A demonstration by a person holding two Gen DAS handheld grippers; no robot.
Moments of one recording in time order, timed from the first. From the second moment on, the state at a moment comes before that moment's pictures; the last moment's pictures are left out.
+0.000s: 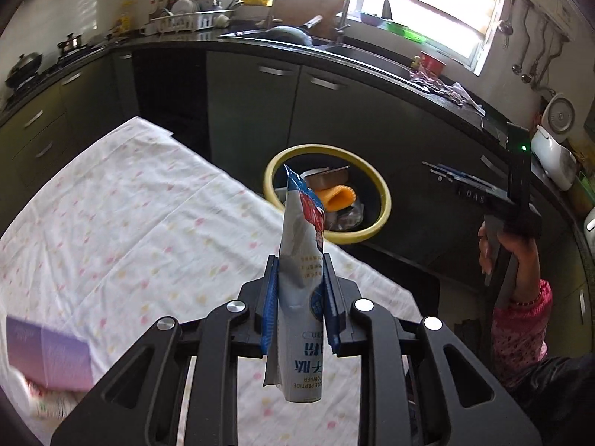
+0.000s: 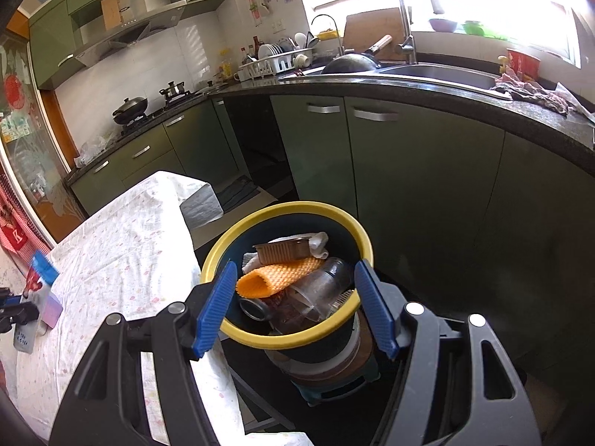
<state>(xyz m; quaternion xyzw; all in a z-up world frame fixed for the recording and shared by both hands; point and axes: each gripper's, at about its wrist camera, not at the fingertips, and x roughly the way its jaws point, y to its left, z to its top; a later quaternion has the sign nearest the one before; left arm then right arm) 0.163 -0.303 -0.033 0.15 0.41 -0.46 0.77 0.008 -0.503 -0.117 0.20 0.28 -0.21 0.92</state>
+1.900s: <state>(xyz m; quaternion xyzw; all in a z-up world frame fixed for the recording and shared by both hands) 0.188 0.011 -0.015 0.00 0.27 -0.11 0.96 0.111 -0.370 -0.123 0.08 0.36 0.01 0.93</state>
